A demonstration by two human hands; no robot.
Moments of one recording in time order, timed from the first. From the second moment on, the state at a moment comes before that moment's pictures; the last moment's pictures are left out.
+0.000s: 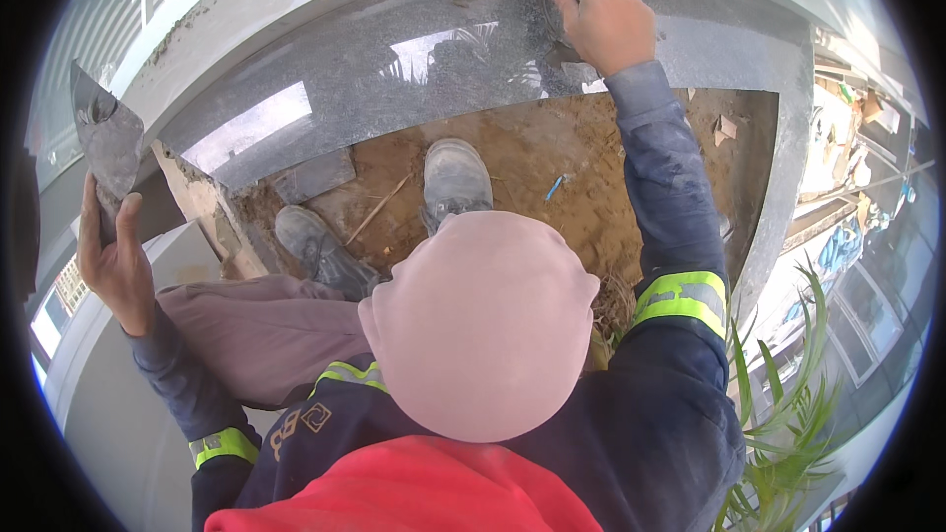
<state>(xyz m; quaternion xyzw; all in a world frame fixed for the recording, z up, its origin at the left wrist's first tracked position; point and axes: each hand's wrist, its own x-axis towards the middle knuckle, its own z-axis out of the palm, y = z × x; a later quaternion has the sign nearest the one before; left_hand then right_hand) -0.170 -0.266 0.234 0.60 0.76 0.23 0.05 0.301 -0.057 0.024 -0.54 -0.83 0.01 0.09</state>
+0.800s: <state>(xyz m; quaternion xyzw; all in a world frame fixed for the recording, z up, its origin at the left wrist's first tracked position) -0.244 -0.236 0.212 0.73 0.68 0.11 0.03 0.316 -0.100 0.058 -0.65 -0.42 0.62 0.16</state>
